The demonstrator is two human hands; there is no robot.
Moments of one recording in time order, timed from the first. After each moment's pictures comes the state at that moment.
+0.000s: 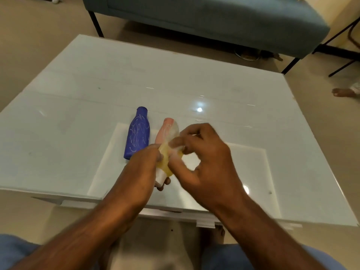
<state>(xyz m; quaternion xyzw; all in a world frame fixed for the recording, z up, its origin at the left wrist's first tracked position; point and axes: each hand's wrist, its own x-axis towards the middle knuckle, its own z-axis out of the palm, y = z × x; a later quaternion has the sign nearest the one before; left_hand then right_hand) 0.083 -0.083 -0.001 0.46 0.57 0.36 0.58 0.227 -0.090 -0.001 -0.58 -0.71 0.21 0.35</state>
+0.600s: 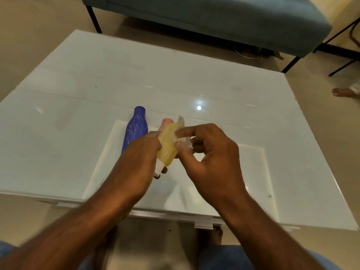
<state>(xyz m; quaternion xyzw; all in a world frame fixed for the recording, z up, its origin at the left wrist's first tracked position) 0.077 -0.056 0.002 0.34 0.56 0.32 0.68 0.234 -0.073 -0.008 -0.60 -0.65 0.20 0.42</state>
